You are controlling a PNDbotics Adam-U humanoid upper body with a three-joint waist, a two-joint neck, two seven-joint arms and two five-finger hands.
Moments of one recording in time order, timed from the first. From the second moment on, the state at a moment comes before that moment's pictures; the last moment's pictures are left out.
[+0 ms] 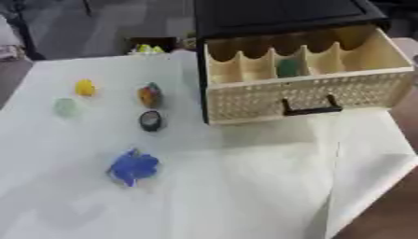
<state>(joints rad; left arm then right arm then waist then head) -0.63 0.89 -0.18 -1.80 -0.13 -0.69 -0.41 -0.56 -0.65 -0.02 -1.99 0.16 -0.05 -0.58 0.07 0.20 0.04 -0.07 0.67</state>
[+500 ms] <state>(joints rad) -0.64 0.86 -0.24 -1.73 -0.28 -0.69 -0.42 -0.56 -0.64 -0.02 -1.99 0.15 -0.05 -0.58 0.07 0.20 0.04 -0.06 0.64</state>
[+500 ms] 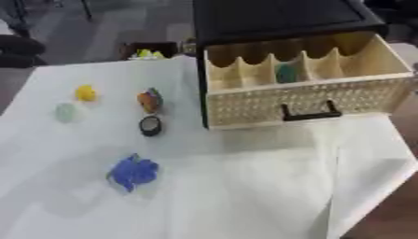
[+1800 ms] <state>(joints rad) -0.71 0.74 -0.39 -1.63 -0.38 -0.68 -0.43 -0.56 -0.61 -0.03 -1.99 0.14 -0.03 -0.56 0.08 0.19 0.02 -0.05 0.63</state>
